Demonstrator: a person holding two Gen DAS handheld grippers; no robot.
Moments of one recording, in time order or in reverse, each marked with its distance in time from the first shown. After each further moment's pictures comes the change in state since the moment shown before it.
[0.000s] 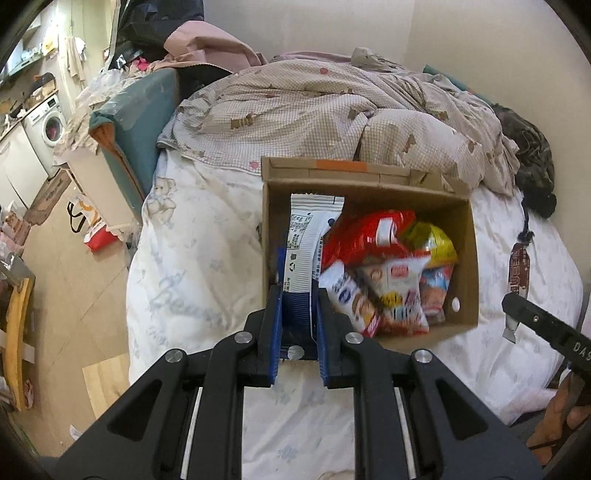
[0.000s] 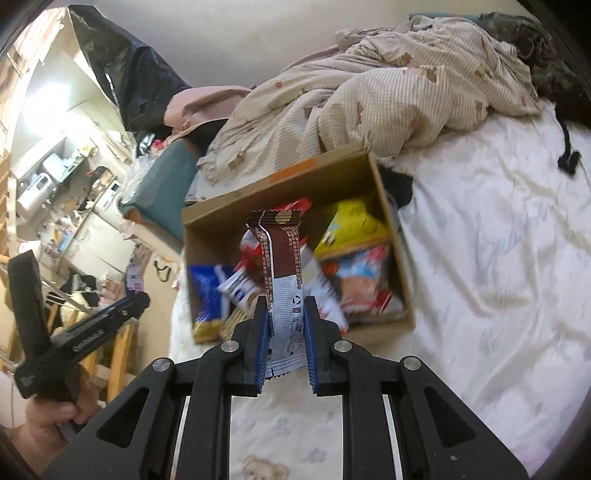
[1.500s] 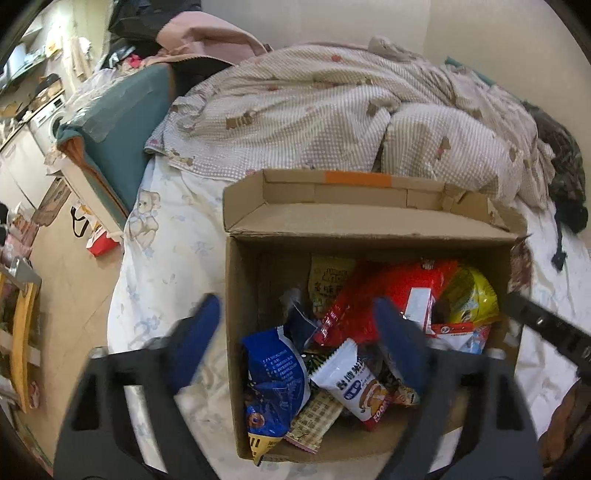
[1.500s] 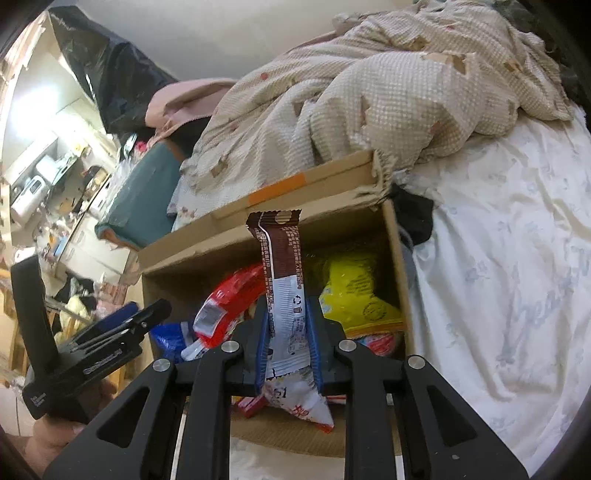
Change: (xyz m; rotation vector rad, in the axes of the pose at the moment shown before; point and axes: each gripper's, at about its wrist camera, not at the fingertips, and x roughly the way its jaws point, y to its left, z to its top) left arm 0.084 -0.020 0.051 -0.020 0.005 0.073; right arm 0.082 -0.026 0.067 0.017 0.064 0.024
